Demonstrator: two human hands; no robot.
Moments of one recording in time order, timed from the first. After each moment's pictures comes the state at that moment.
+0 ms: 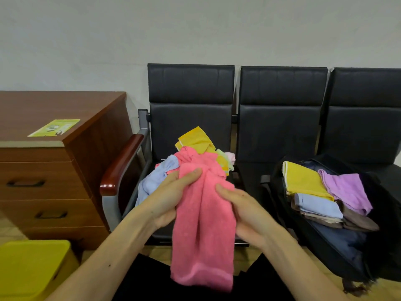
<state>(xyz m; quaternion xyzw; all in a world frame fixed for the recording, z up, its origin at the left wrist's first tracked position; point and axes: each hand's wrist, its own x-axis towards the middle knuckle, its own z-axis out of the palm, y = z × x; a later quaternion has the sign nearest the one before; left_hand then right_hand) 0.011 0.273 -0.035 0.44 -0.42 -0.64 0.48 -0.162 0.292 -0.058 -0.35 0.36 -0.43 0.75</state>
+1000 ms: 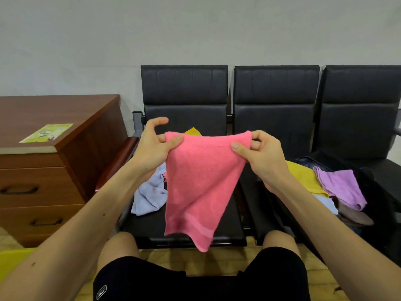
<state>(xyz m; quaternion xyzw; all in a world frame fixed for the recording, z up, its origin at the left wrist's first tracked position) 0.040 0.201 0.007 0.51 -0.56 -0.38 0.53 -0.209 0.228 -0.005 -0.57 0.45 -0.58 0.35</state>
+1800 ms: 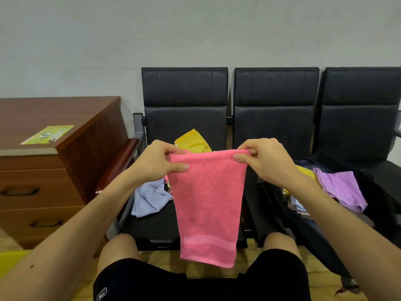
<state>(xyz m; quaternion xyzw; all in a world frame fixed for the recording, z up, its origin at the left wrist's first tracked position) 0.053 0.200 -0.005 0.53 -0.74 -0.26 0.32 -0.230 0.221 0.005 -0.78 0.55 -0.31 0.04</state>
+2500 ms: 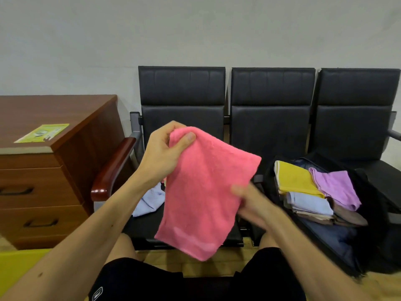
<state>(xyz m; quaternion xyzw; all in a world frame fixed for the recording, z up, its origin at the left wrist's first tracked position) 0.014 0.228 0.011 0.41 -0.69 -0.23 0.55 -0.206 0.251 -0.071 -0.49 0.31 -0.44 0.69</state>
